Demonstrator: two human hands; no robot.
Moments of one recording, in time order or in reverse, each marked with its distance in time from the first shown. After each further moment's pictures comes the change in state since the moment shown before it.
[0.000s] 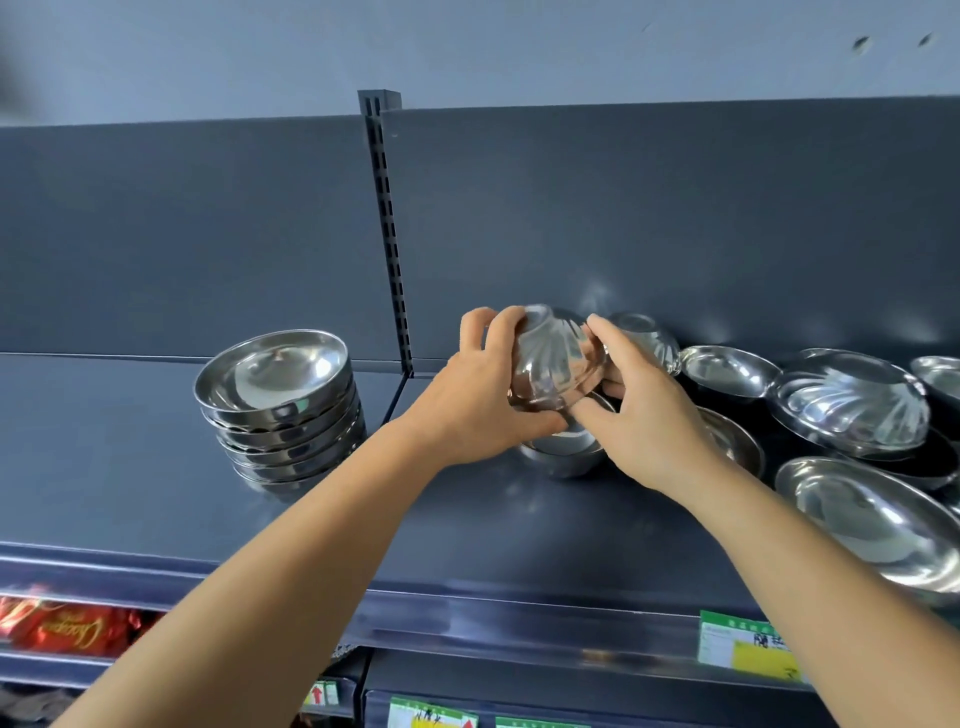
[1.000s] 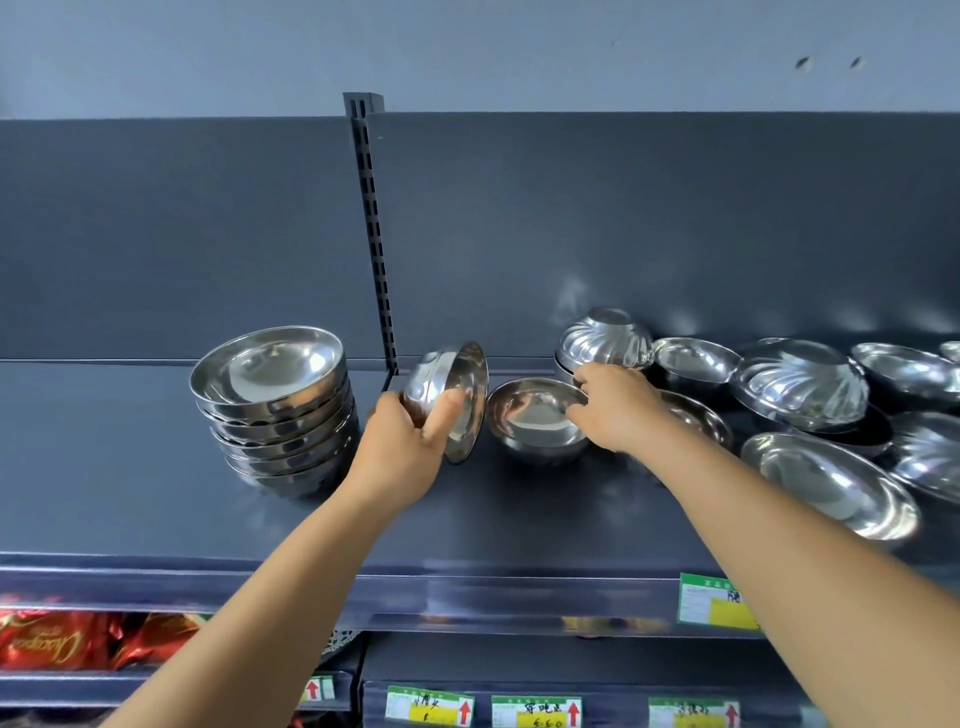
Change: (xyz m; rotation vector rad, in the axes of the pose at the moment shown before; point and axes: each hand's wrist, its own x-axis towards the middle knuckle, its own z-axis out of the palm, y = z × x) left_hand -0.050 -0.053 0.007 -0.385 0.178 -0.484; right_hand 0.028 0.023 0.014 -0.661 -0.168 0.270
